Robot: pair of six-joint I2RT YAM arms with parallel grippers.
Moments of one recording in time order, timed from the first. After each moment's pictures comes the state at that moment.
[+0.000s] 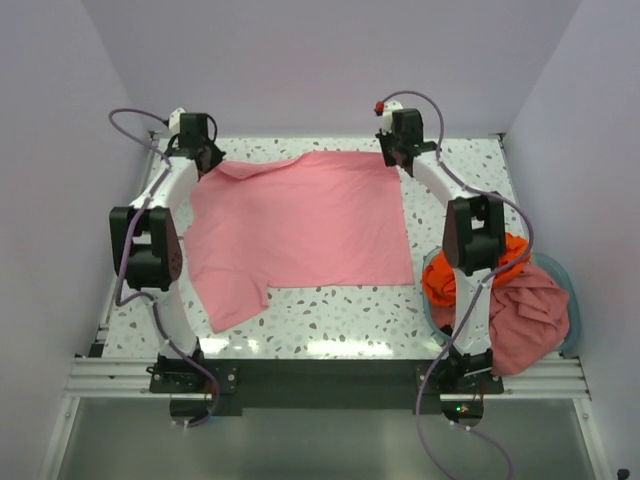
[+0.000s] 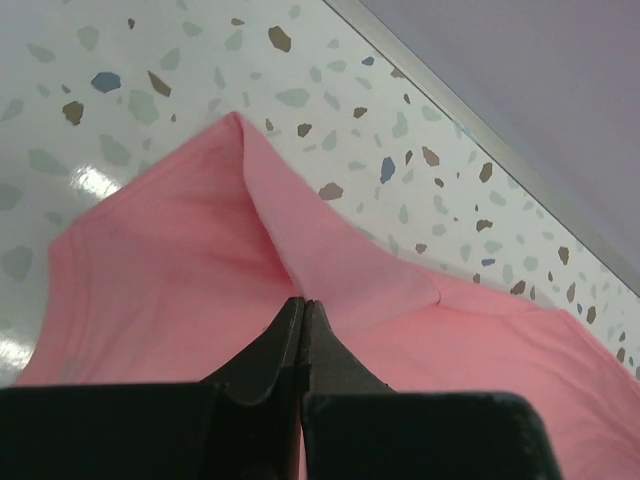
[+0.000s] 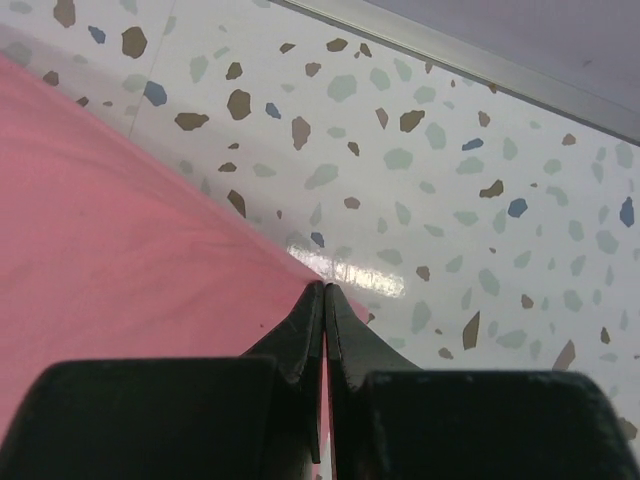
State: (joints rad) left arm -0.02 2.01 1.66 -0.33 -0.21 -0.68; right arm 0.24 2.21 1.87 -0.30 0.09 -0.15
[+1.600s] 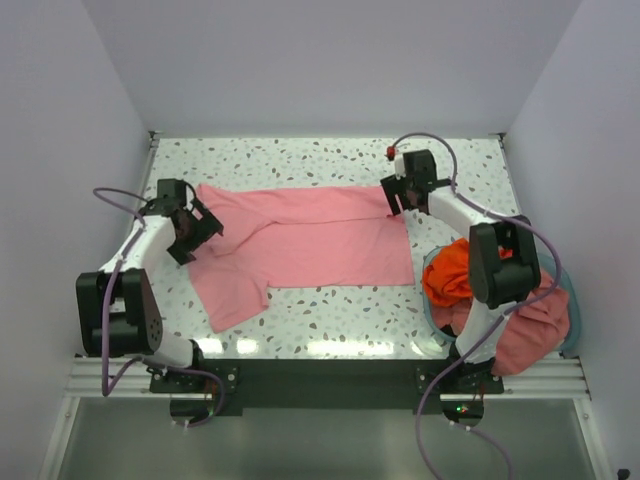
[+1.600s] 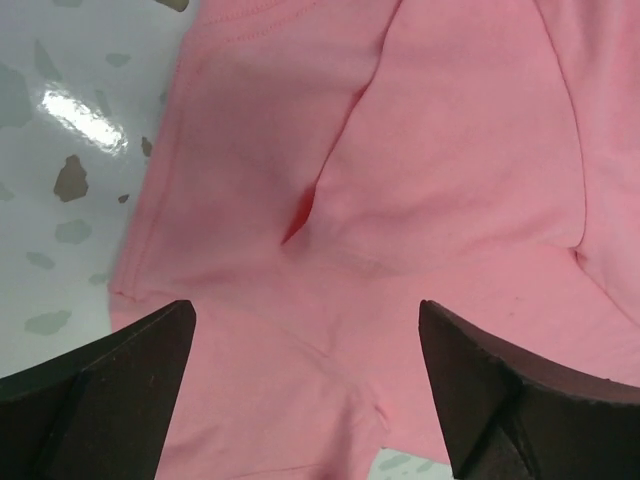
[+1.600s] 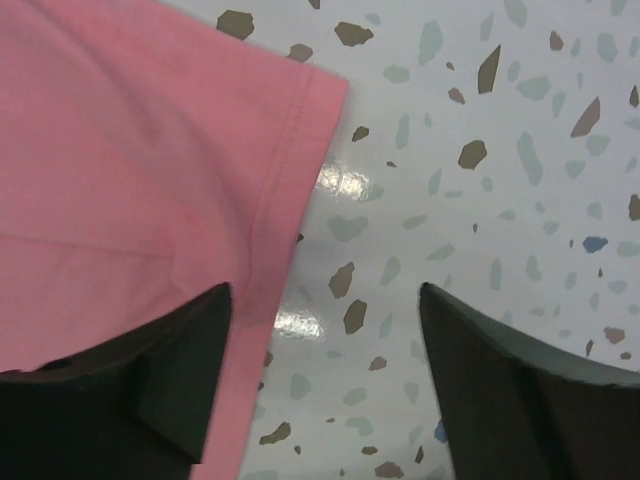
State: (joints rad) left arm 0.09 1.49 0.98 -0.61 -0.02 -0.70; right arm 0.24 1.85 1.28 -0.26 0.17 -0.21
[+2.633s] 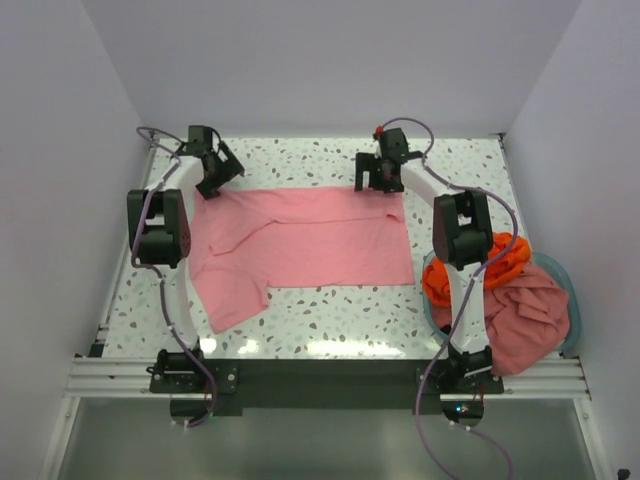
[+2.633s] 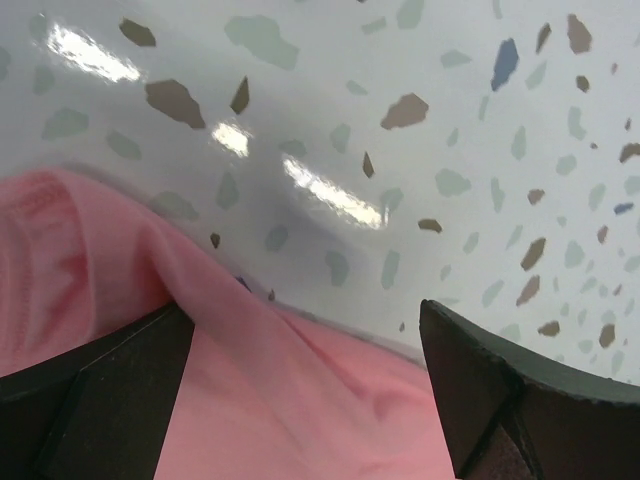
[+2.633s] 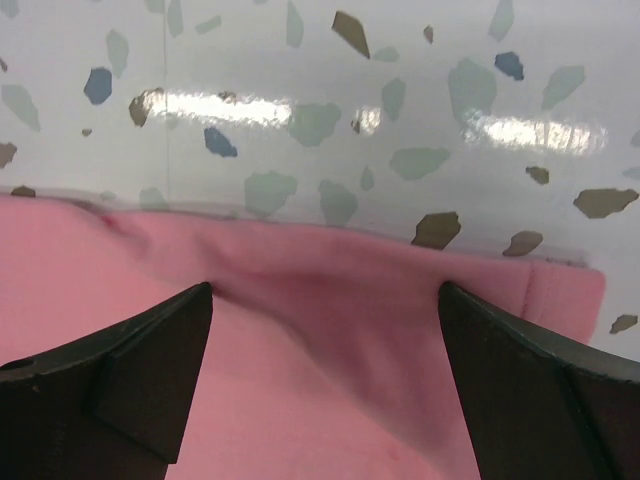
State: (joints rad) left arm 0.02 2.22 1.74 -0.47 0.01 -0.66; right arm 0.27 2.28 1.83 -0.47 -0.05 0.27
